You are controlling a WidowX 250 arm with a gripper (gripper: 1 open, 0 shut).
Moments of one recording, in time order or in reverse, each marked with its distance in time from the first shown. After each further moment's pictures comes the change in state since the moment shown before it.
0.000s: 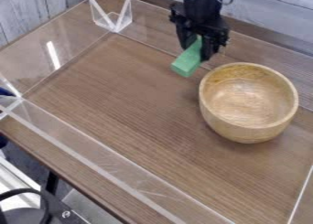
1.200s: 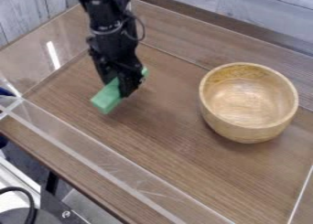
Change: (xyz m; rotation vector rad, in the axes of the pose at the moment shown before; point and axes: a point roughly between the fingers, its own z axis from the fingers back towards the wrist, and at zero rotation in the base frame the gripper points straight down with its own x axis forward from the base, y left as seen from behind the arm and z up) arm -0.120 0.059 -0.012 0.029 0.112 0.098
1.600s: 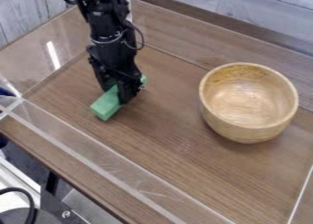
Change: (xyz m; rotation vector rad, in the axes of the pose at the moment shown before) arm -0.002 0.001 -0.014 -0.010 0.028 0.001
